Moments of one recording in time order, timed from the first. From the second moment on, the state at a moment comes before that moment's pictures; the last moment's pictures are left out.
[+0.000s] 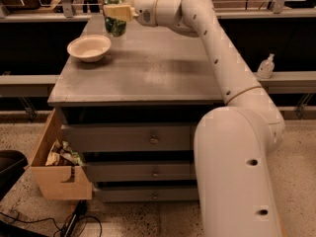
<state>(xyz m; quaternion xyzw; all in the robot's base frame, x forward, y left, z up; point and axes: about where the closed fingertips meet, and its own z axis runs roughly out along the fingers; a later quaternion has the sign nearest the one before) 0.828 0.119 0.987 -0.41 0.58 0.41 0.57</state>
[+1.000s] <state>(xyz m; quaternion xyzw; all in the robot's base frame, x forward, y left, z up) 0.816 0.195 0.966 -0.42 0.58 0.44 0.54</state>
